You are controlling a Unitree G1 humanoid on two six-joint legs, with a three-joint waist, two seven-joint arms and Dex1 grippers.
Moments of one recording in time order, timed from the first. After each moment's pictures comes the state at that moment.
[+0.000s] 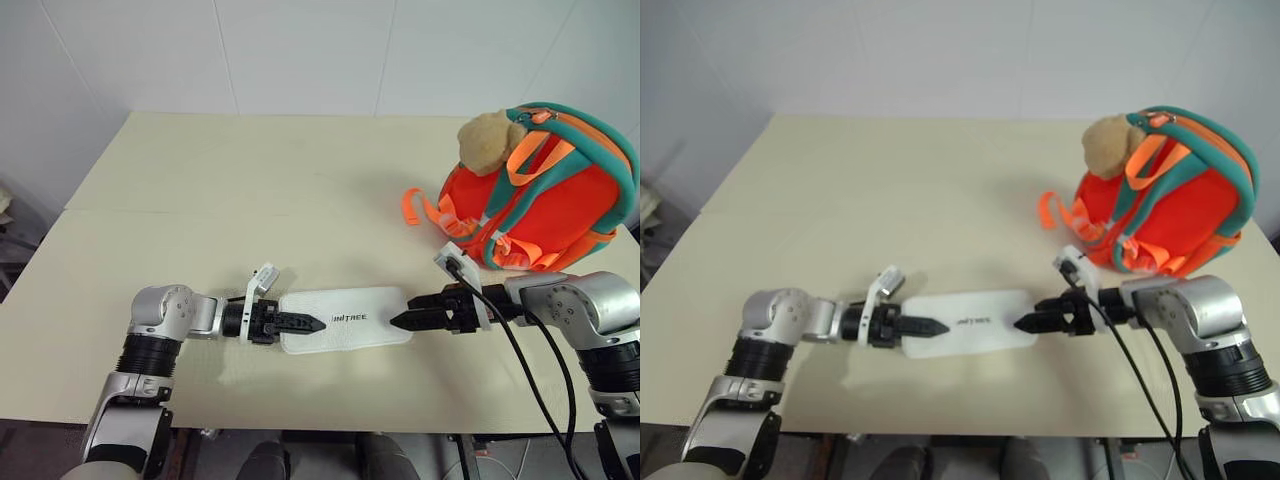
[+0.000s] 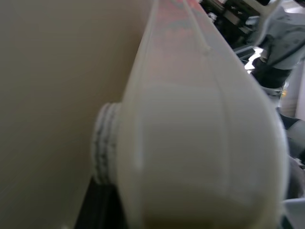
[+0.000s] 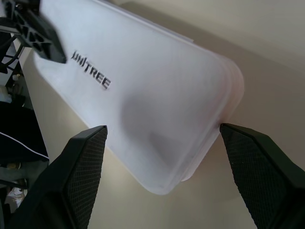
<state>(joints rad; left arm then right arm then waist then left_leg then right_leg) -0.62 0.45 -0.02 0.23 -0.76 1.49 -0.89 -0.57 -0.81 0.08 -0.07 0.69 1.24 0.98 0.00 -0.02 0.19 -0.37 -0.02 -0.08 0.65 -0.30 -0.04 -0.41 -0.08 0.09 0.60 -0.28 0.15</state>
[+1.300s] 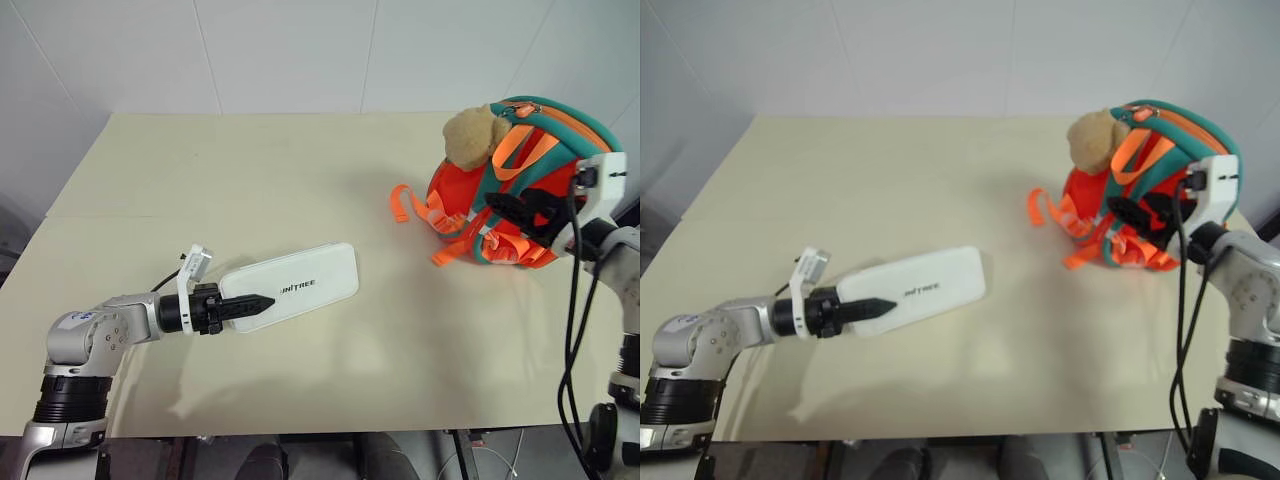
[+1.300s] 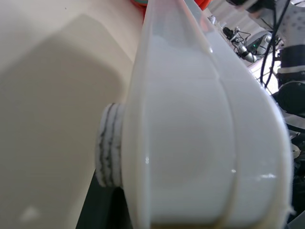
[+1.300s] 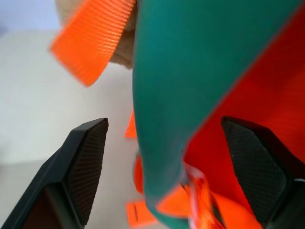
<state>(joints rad) -0.38 0.68 0.15 -0.04 -0.77 1.03 -0.98 -0.65 -0.71 -0.39 0.17 0.55 0.77 0.61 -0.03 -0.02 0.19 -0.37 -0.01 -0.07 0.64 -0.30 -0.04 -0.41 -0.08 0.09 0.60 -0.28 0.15</state>
